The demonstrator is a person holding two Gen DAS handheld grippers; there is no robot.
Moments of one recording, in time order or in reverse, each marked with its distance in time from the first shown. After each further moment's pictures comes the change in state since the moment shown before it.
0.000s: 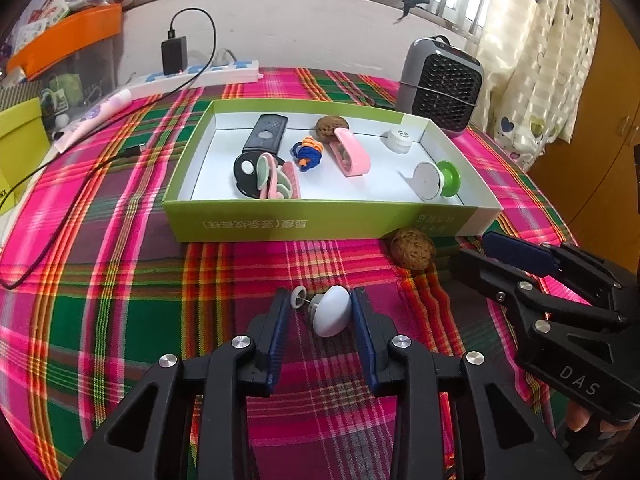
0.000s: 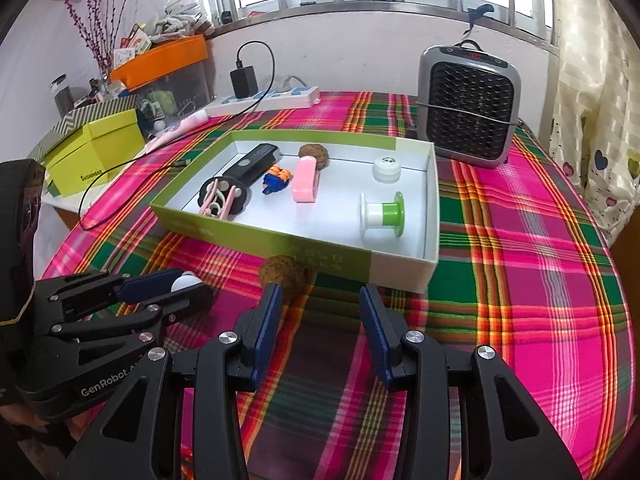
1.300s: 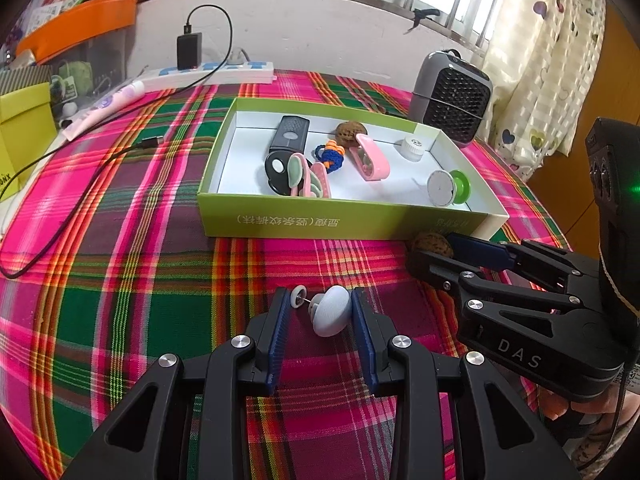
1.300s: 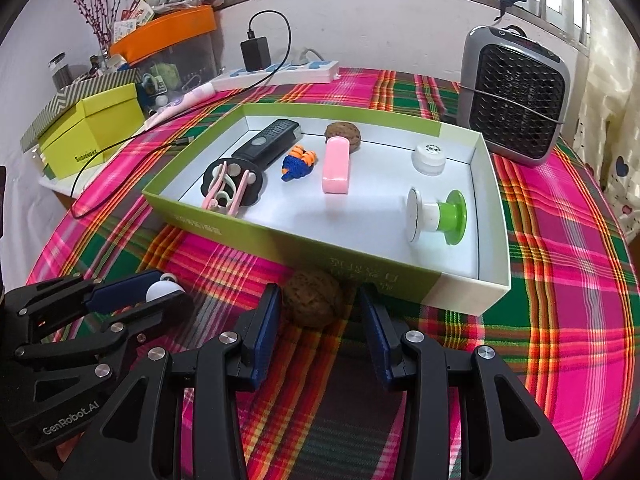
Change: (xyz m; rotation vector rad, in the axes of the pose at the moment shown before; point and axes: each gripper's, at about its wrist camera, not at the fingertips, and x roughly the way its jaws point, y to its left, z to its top) left arm -0.007 0.022 -0.004 -0.035 -0.015 -0.021; right arm 0.036 0.019 0.011 -0.024 0.078 0.008
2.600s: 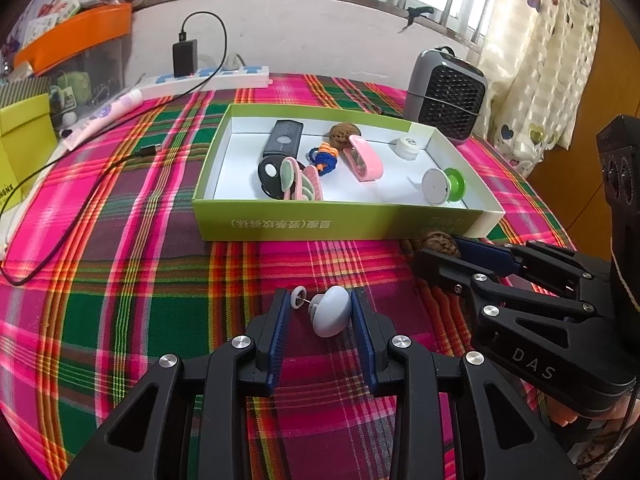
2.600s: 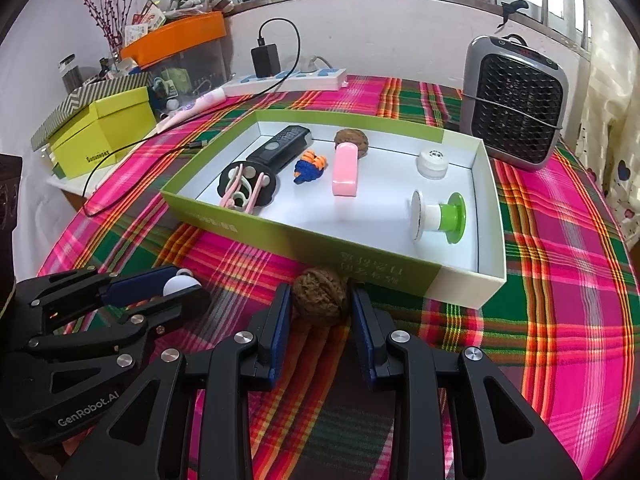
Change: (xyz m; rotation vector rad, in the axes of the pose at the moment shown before) left arm -0.002 -0.006 0.001 0.024 -0.006 0.010; right arm -0.012 0.002 -0.003 -0.007 -0.026 0.023
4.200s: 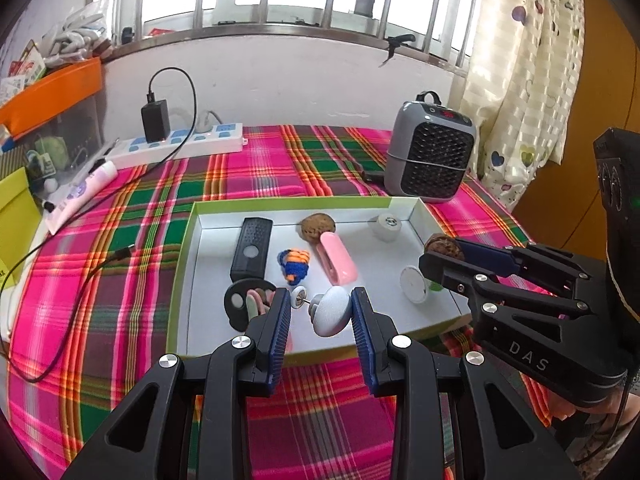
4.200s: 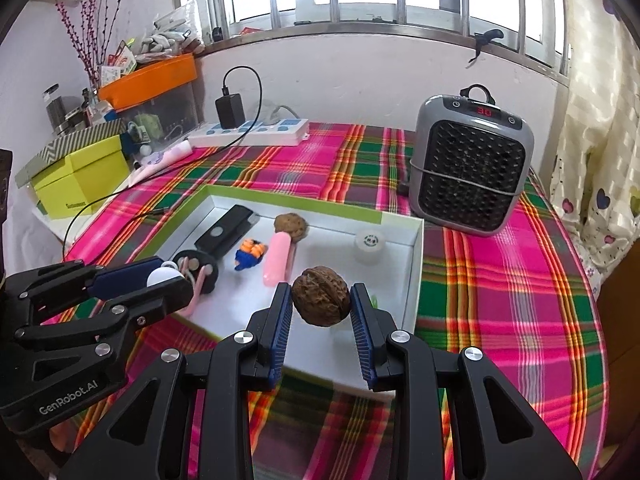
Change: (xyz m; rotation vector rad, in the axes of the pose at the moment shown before) left arm 0.003 -0.024 0.070 0.063 -0.097 -0.008; right arm -0.011 -0.043 0.055 0.007 -0.094 -0.061
